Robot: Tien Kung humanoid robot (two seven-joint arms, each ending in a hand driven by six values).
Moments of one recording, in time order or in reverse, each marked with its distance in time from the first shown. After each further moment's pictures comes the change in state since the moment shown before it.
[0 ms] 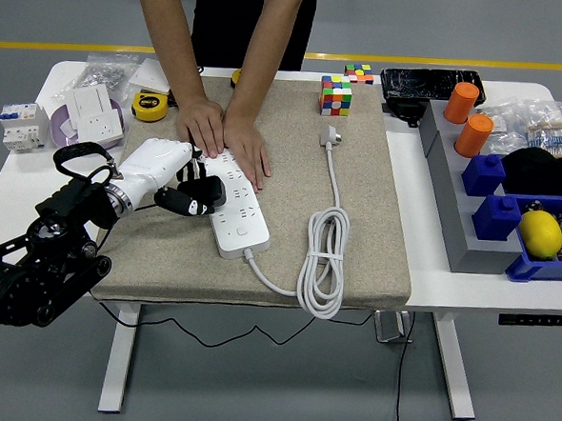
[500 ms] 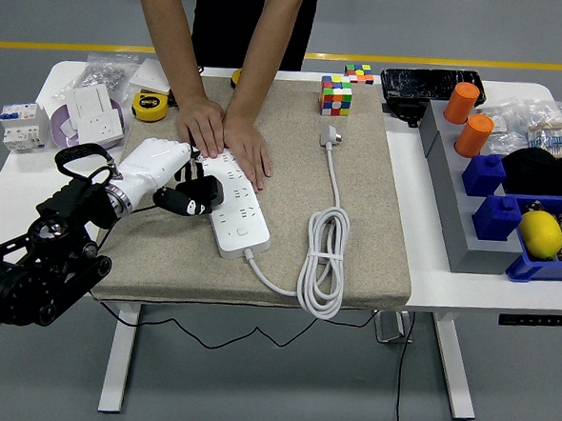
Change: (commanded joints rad) left arm -0.003 -0.010 -0.004 0.030 0.031 0.007 0.001; right arm -0.001 -0.002 0.002 0.000 -0.002 0.000 0.000
